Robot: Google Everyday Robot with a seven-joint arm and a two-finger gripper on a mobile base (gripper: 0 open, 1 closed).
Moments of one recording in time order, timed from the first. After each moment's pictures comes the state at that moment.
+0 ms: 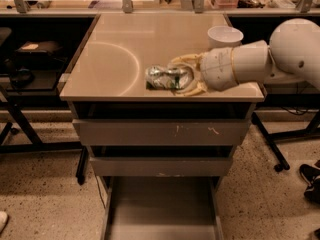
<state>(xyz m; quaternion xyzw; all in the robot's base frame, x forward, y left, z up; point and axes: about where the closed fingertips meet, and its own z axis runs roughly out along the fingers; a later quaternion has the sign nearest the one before) 0.579 -0.064 0.886 -0.74 0.43 0.07 0.52</state>
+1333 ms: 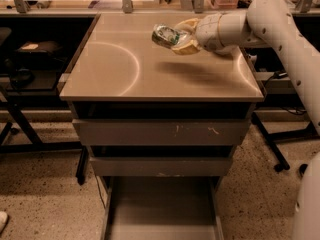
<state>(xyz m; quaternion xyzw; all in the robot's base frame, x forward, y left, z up) 0.762 -0.075 0.903 -0.61 0.57 0.11 0.54</state>
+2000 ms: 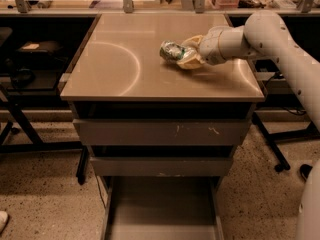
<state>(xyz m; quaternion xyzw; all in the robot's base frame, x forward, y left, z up) 0.768 -0.101 0.848 -0.58 0.64 0.10 0.50</state>
